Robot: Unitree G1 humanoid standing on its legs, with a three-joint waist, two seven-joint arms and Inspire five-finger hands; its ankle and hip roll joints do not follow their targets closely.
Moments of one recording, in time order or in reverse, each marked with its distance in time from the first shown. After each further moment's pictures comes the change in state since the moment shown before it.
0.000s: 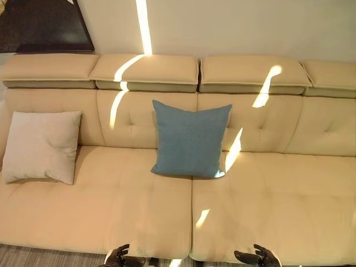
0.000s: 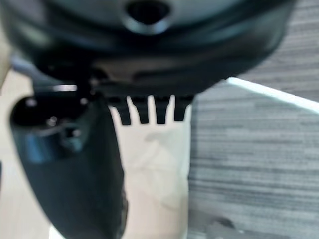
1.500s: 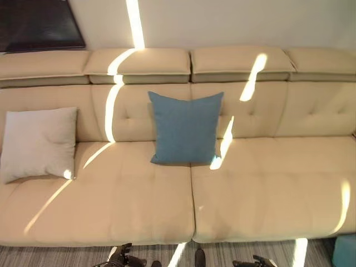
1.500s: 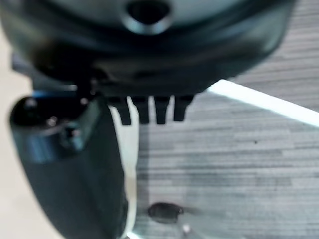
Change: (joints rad) left arm -0.014 -0.001 -0.077 -0.014 0.028 0.016 0.031; right arm -0.092 0.011 0.026 0.105 -0.011 0.028 -0.016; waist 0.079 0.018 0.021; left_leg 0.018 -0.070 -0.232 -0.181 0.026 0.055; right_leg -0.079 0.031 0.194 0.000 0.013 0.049
